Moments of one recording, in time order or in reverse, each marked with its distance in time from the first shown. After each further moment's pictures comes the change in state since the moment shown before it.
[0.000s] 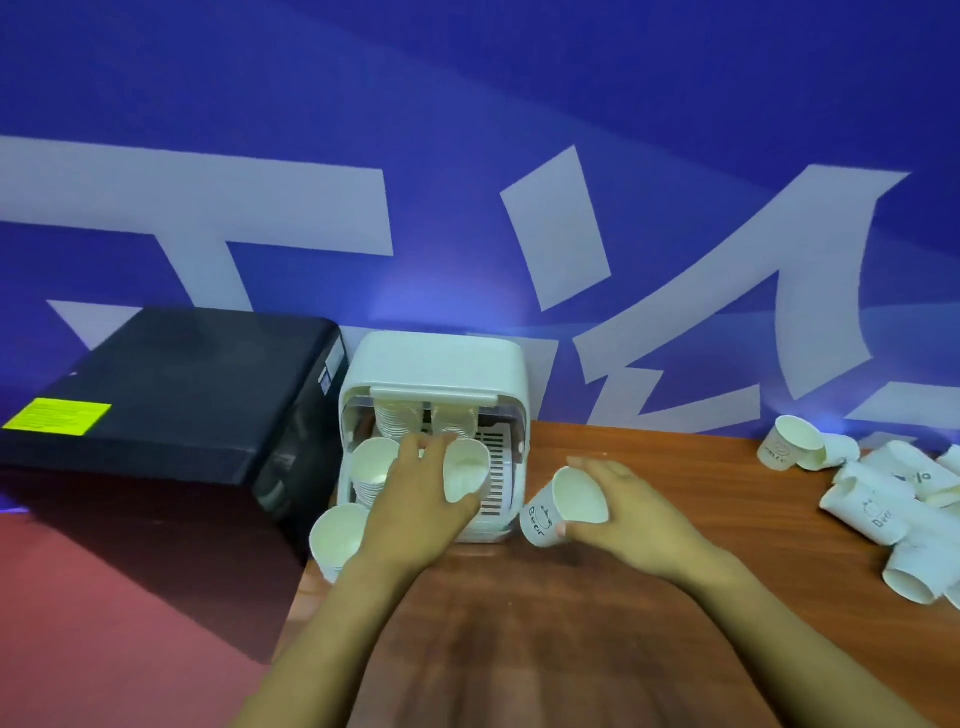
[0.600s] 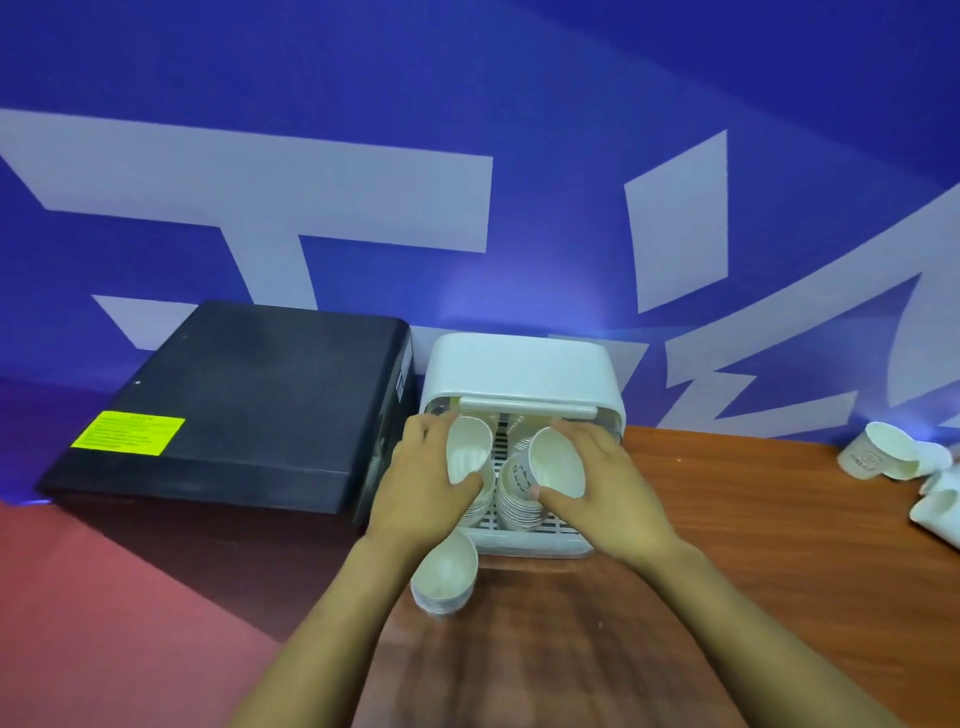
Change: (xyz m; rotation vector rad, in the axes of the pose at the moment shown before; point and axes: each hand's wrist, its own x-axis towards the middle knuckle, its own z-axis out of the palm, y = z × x) left_hand 0.048 -0.103 -0.074 -0.018 -0.025 -0.046; right_hand 0.083 -0.122 0.074 0.027 0.227 -0.055
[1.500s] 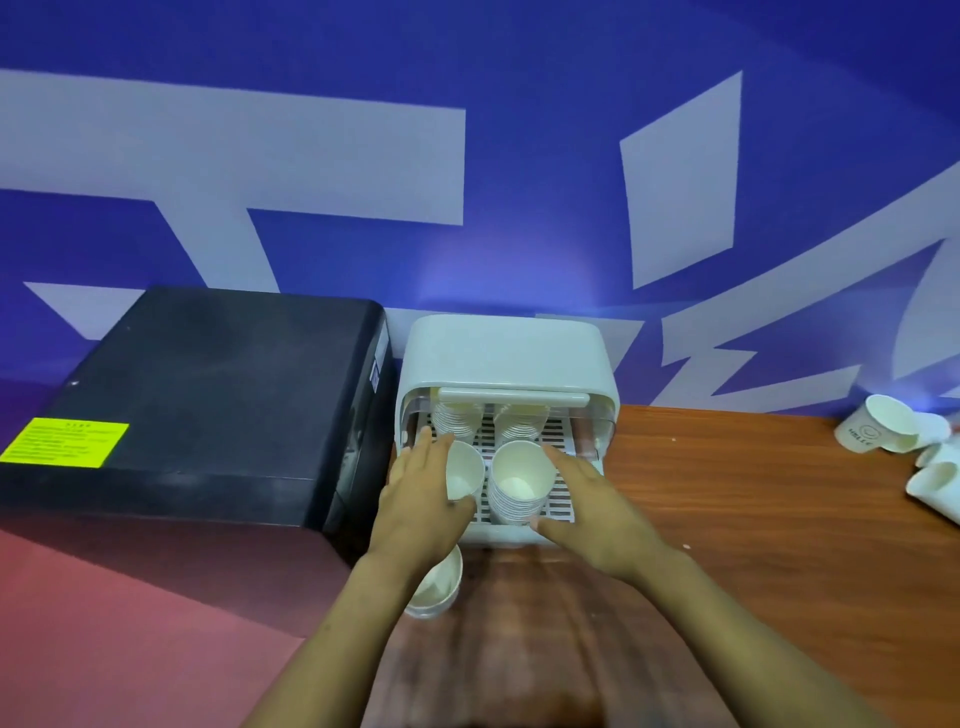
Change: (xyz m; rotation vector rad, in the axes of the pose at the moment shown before) left_hand 0.015 -0.022 0.045 0.107 -0.152 -0.096; right_hand 0.007 0.049 0.035 0.013 -0.332 0.129
